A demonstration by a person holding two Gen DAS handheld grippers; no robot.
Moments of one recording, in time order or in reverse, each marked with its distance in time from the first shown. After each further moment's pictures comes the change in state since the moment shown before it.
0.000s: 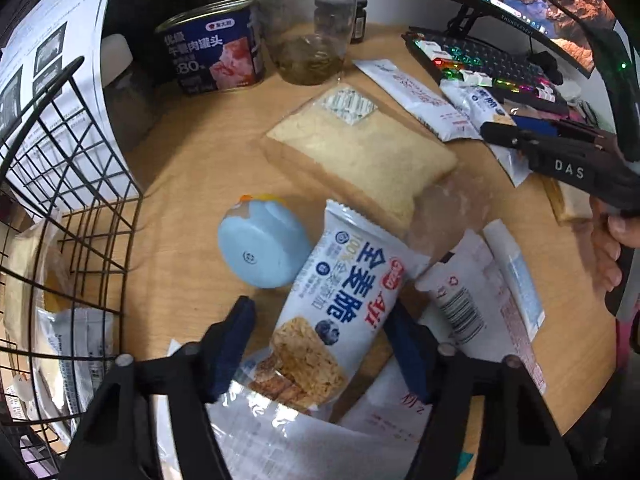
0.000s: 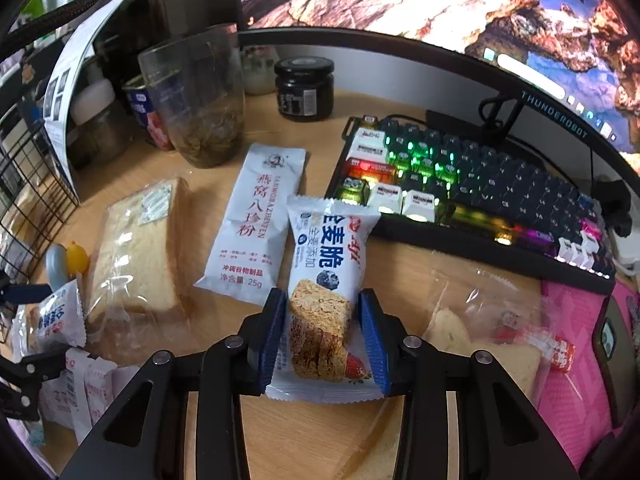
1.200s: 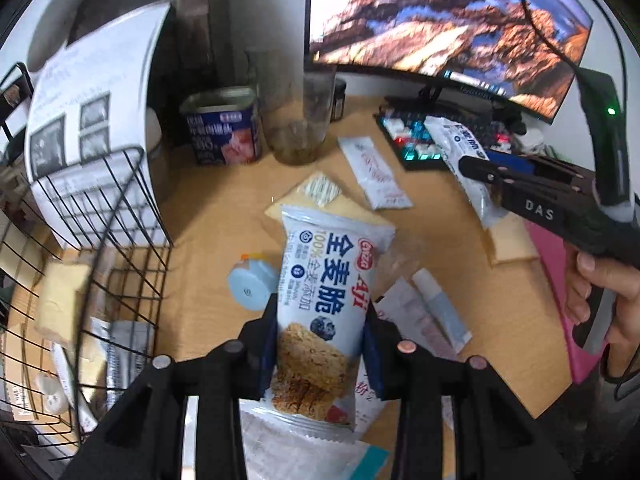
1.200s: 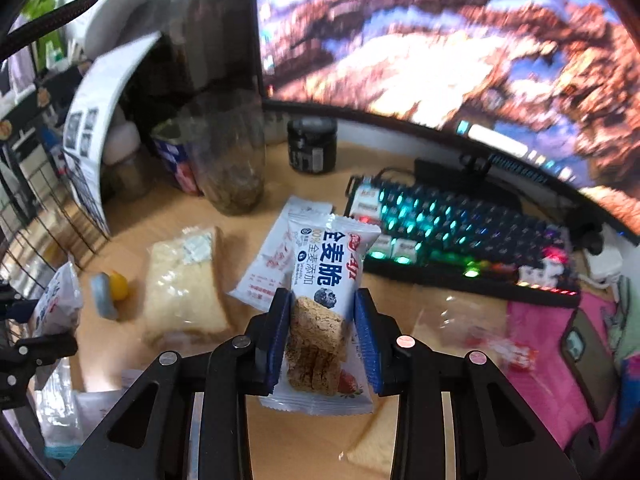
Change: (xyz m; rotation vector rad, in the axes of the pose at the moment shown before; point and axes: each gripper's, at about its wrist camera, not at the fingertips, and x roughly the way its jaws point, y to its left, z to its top) left arm -0.086 -0.014 0.002 -0.020 -0.198 -0.044; right arm -0.078 0.017 0.016 0.004 -0.143 -0.024
